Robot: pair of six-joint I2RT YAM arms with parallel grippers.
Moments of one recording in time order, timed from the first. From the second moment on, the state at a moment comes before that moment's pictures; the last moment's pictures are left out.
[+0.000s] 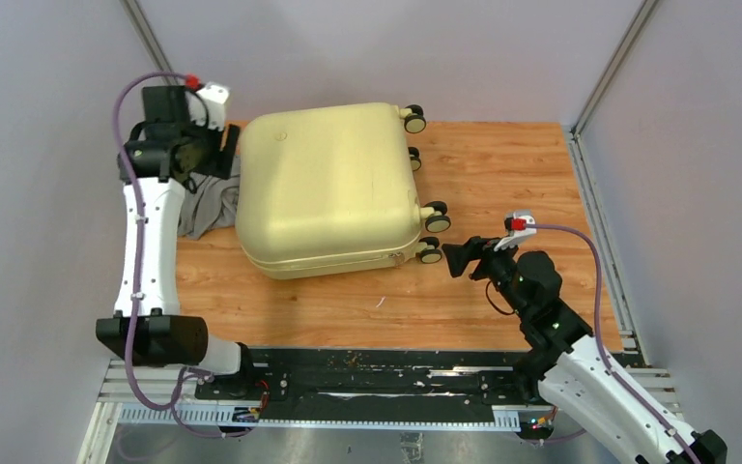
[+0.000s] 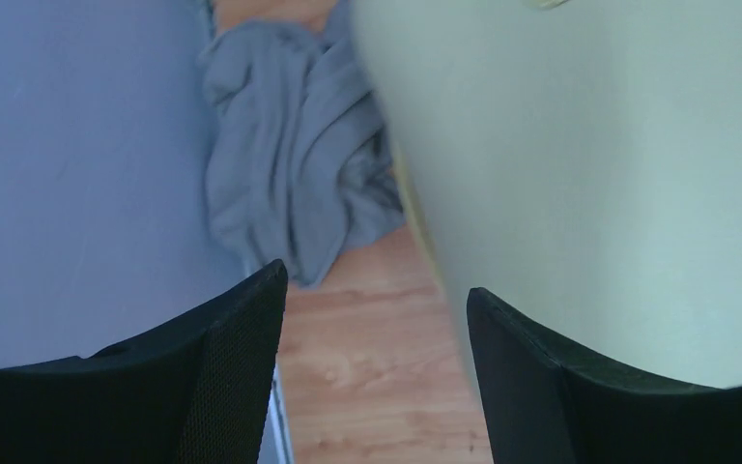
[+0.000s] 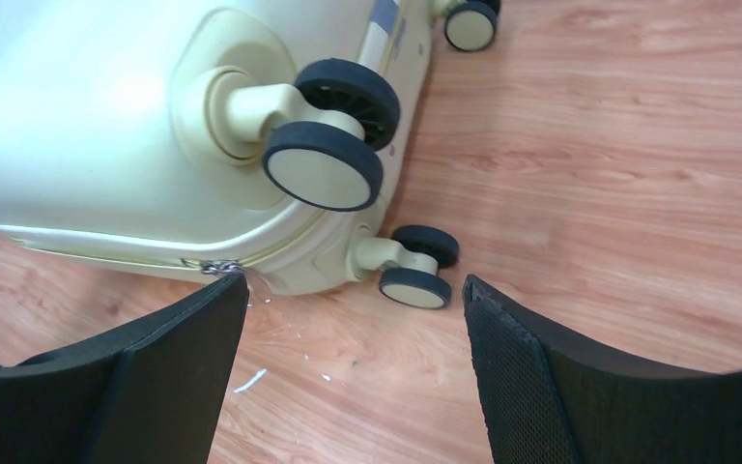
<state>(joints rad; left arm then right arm) -0.03 1.47 1.82 -1.00 0.05 0.33 0.57 0.53 0.37 0.07 0.10 0.34</state>
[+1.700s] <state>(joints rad) 0.11 1.31 0.68 -0.12 0.45 0.17 0.03 0.74 0.37 0.00 0.25 0.29</state>
